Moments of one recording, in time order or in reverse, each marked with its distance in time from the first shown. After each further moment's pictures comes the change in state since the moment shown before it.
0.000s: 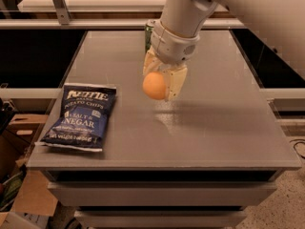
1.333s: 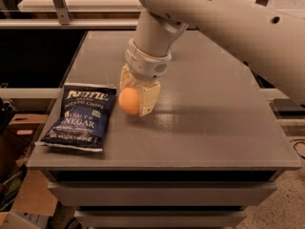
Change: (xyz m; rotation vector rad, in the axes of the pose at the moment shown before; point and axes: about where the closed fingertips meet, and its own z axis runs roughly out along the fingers) arm -0.053 -0.019 0.049 -0.010 -0.074 -0.005
